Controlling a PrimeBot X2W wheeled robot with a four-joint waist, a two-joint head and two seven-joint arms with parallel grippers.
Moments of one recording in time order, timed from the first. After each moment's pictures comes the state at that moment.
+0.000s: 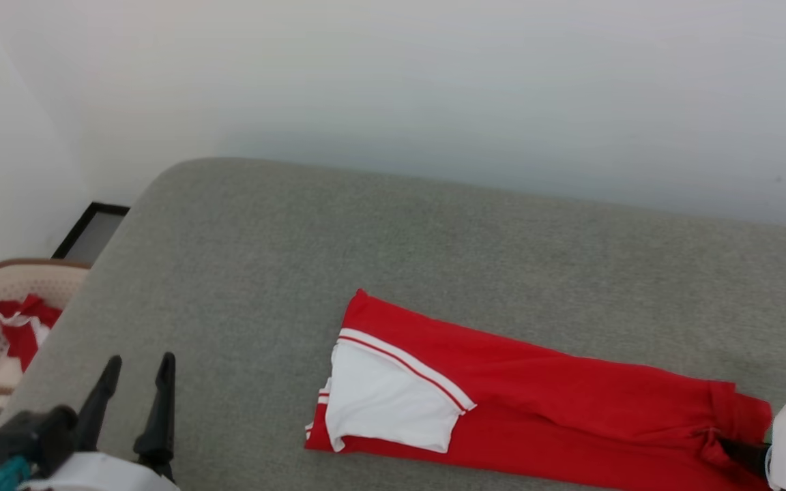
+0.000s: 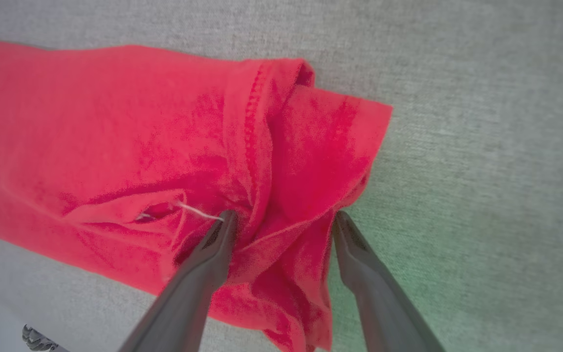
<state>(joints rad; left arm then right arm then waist) 0.00 0.62 -0.32 0.01 -0.79 0.20 -0.26 -0.39 -0.65 0.57 0.68 1.11 0.13 0.54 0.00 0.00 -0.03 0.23</state>
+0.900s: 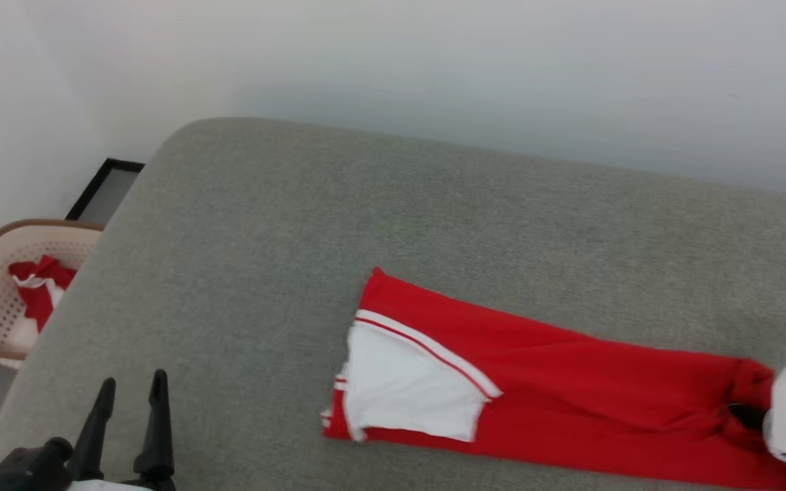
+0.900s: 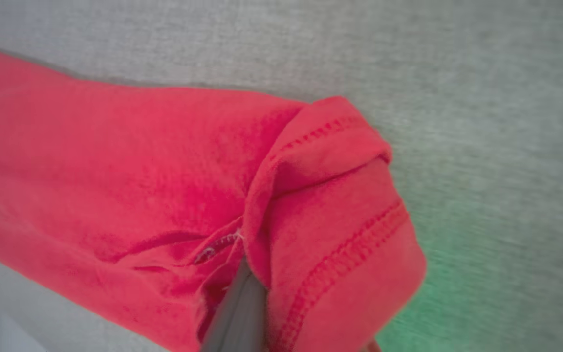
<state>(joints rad) 0.07 0.30 0.00 0.12 -0.53 -0.04 -0.26 -0.51 -0.66 0.67 0.71 1.17 0.13 0.53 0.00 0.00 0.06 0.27</state>
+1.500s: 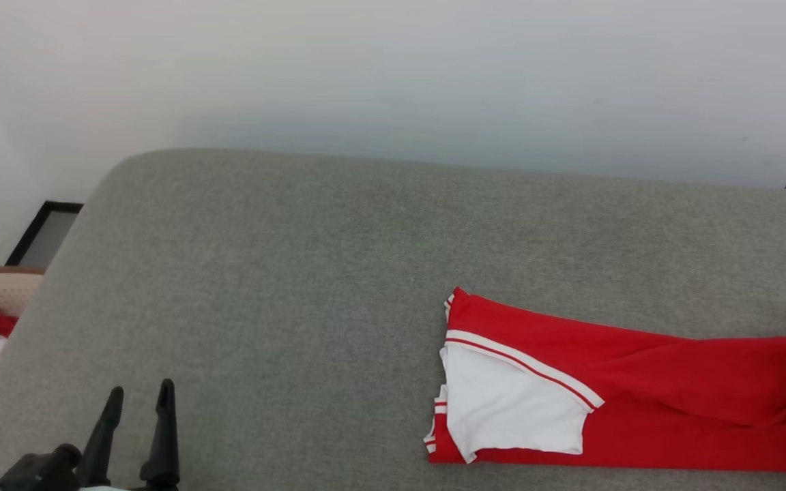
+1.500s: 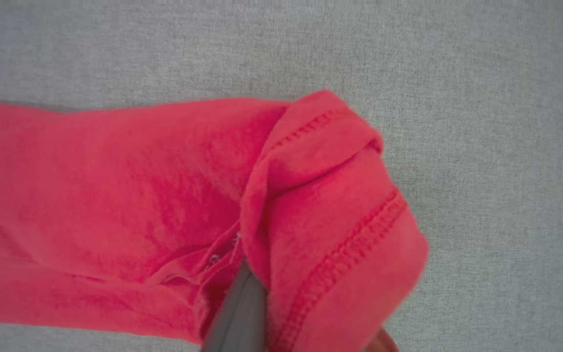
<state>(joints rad) 0.07 0.25 0.03 0.16 -0.48 -0.10 -0.26 -0.63 -0.77 0.72 0.89 1.06 0.13 0.48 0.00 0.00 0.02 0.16</state>
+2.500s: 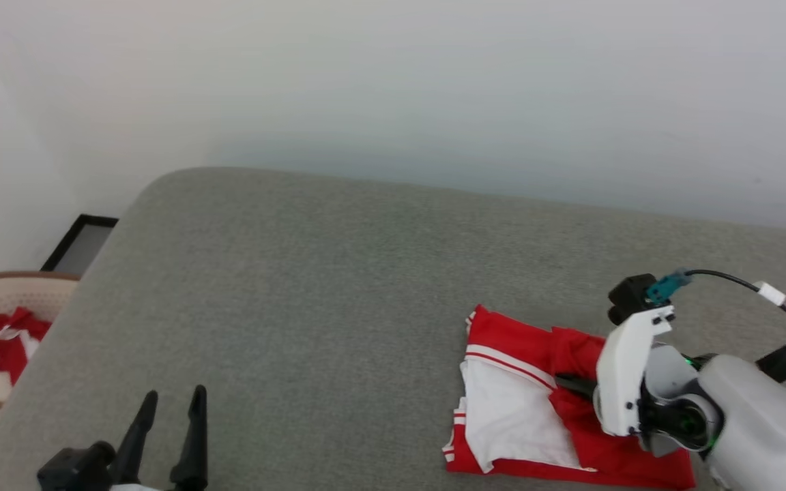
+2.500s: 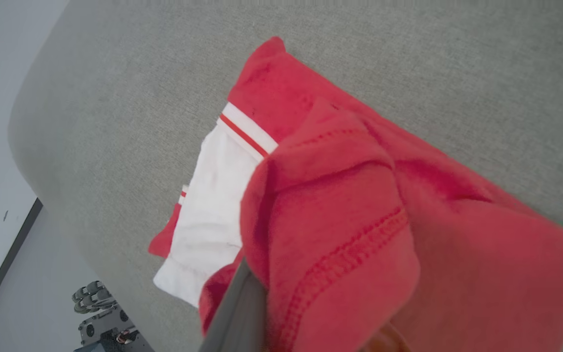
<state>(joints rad) 0.05 0.24 -0.02 0.22 -0.48 -0.12 -0.26 -0.64 -0.42 0.85 0.62 1.11 0.13 0.51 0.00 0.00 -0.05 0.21</state>
